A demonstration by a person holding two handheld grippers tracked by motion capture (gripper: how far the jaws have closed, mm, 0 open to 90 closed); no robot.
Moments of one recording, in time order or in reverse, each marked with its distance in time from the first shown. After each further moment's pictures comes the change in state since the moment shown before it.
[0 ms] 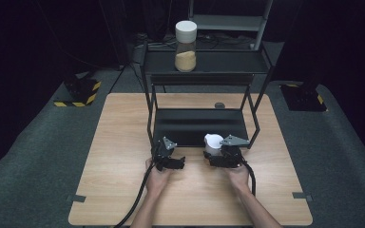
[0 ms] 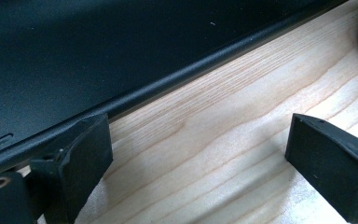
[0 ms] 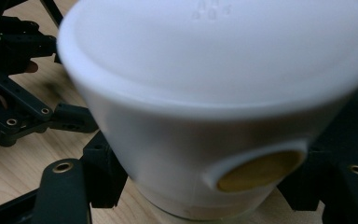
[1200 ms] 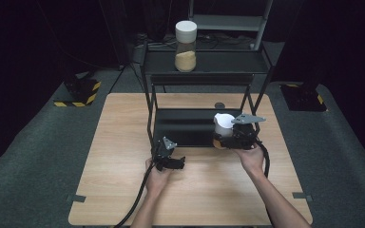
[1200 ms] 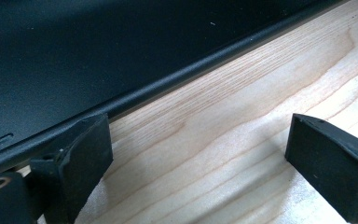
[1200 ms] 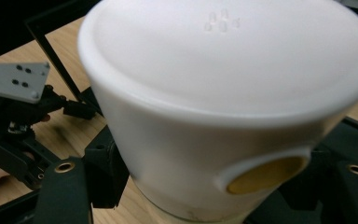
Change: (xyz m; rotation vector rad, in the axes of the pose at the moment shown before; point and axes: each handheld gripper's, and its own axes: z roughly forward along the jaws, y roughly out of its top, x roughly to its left) left arm 0.000 0.000 0.000 0.000 -0.001 0.000; right arm -0.018 0.075 -0.054 -0.029 -0.019 -0.053
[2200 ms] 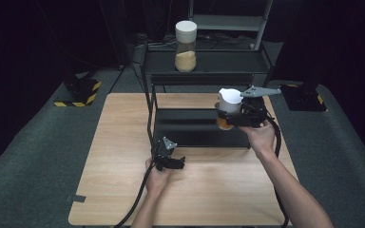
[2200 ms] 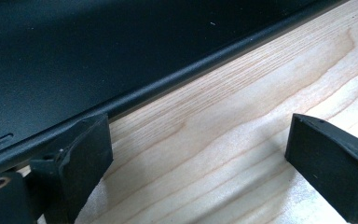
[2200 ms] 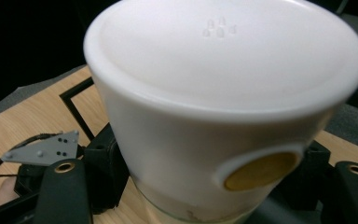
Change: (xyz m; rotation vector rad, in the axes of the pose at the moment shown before) left arm 0.000 0.000 0.000 -0.001 0.000 0.000; right arm -0.007 0.075 -0.045 -0.056 0.012 -0.014
